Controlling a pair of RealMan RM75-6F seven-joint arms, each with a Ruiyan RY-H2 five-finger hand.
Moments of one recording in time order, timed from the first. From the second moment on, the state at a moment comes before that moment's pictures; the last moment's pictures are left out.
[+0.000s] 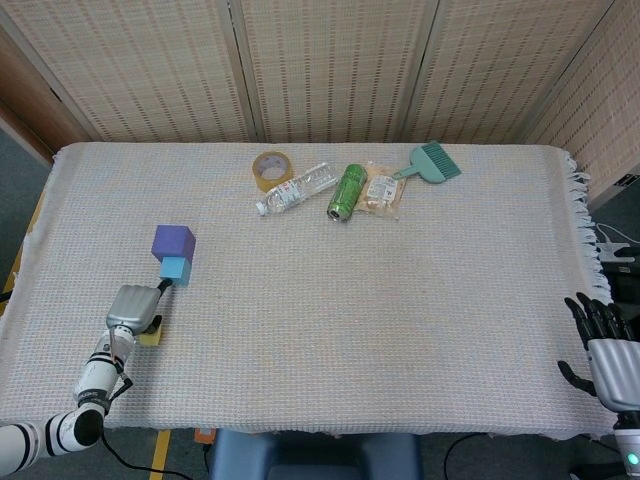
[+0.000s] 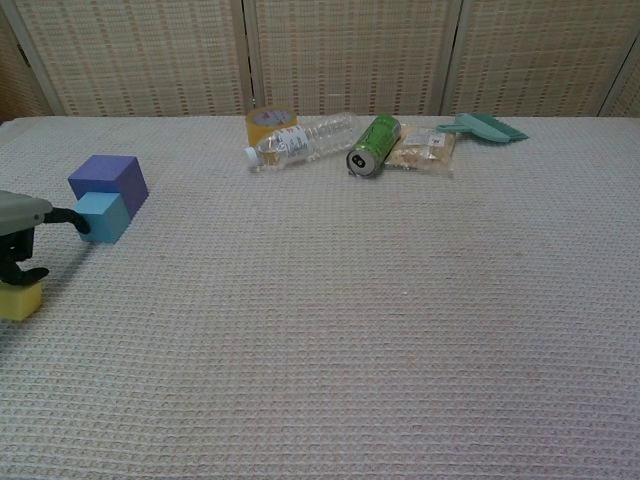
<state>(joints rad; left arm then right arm) -0.68 -1.38 -0.03 -1.47 0.76 0.92 0.59 0.02 -1.09 0.02 -1.56 -1.47 1.44 -0.05</state>
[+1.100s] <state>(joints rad) -0.50 -1.29 0.07 -1.72 1.06 1.21 0.54 0.02 -1.10 0.00 -1.57 -1.51 1.45 -0.07</state>
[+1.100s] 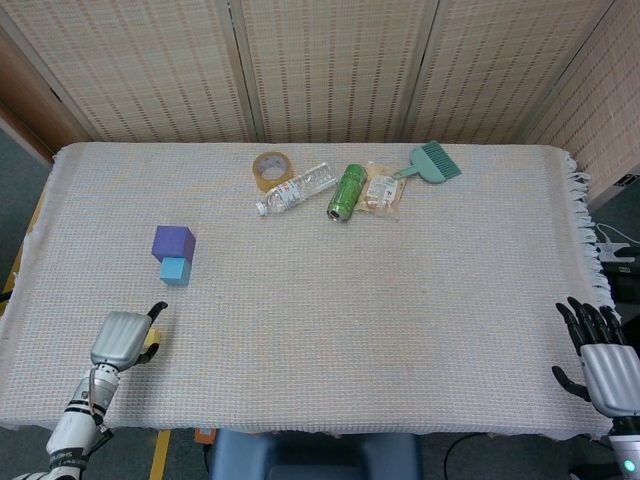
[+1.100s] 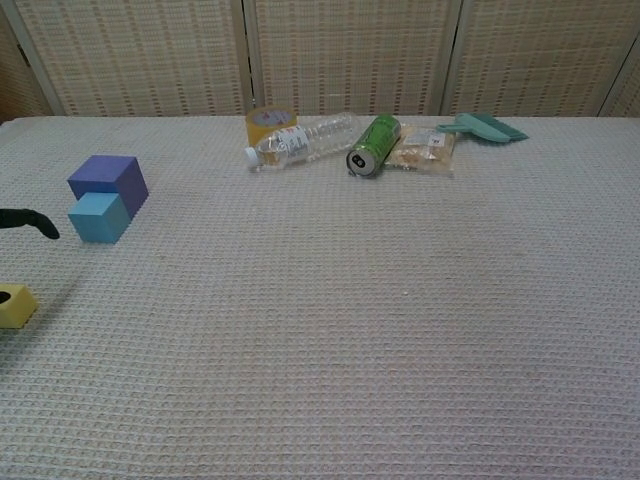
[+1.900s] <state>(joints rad) -0.44 -1.40 0.04 -1.56 1.07 1.20 0.57 0.02 -1.10 0.00 -1.57 -1.51 1.45 -0.08</state>
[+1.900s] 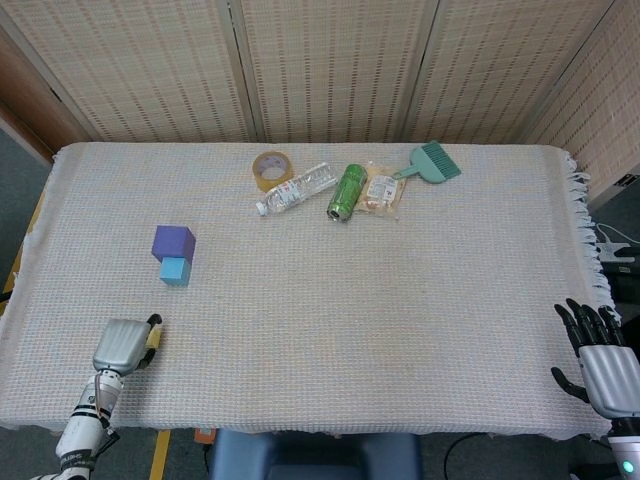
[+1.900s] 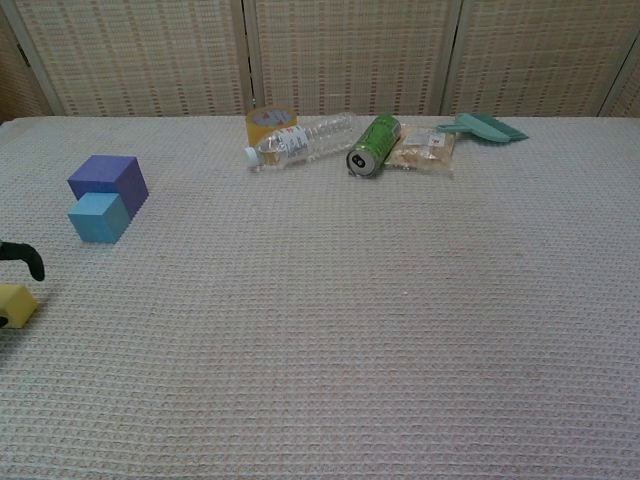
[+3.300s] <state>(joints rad) -0.51 -1.43 -0.09 -1.46 1.11 1.11 0.56 0.03 -1.10 0.01 -1.57 -1.48 1.42 -0.09</state>
